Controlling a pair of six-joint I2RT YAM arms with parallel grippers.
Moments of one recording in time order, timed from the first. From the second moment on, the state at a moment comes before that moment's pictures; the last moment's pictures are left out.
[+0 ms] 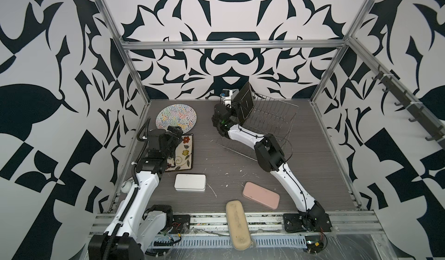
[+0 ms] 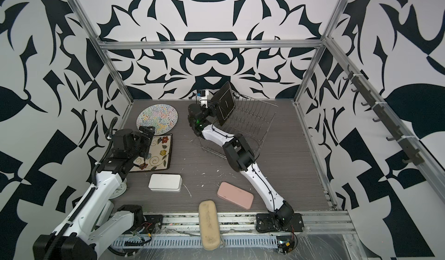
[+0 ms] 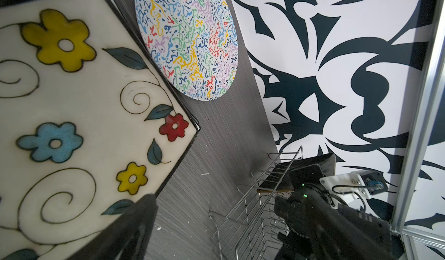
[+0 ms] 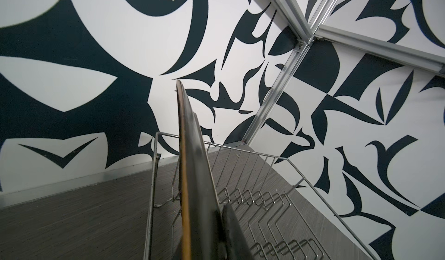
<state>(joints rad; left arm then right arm) -0.10 0.95 0.70 -0.28 0.04 -1.20 0.74 2.67 2.25 0.65 1.46 -0.59</state>
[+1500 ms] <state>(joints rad) -0.10 0.91 0.70 -0.29 0.04 -1.20 0.75 2.61 2.18 0.97 1.42 -0.88</state>
